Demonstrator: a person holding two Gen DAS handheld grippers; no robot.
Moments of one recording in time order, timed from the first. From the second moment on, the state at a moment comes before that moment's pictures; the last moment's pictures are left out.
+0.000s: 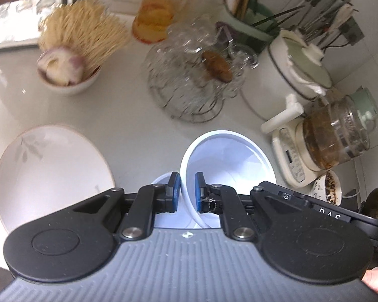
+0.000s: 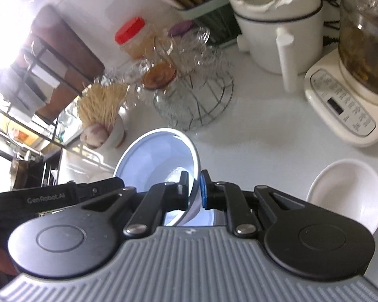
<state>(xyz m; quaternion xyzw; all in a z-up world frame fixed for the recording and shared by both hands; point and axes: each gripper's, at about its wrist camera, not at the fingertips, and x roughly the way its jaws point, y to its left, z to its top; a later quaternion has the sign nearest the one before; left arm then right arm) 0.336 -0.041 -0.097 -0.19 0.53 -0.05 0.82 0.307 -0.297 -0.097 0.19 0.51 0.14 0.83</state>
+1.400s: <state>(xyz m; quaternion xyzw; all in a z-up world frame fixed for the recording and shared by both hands) 0.314 -0.026 -0.077 -0.16 0.50 -0.06 0.85 0.287 -0.266 -0.083 0.17 0.48 0.14 0.85</state>
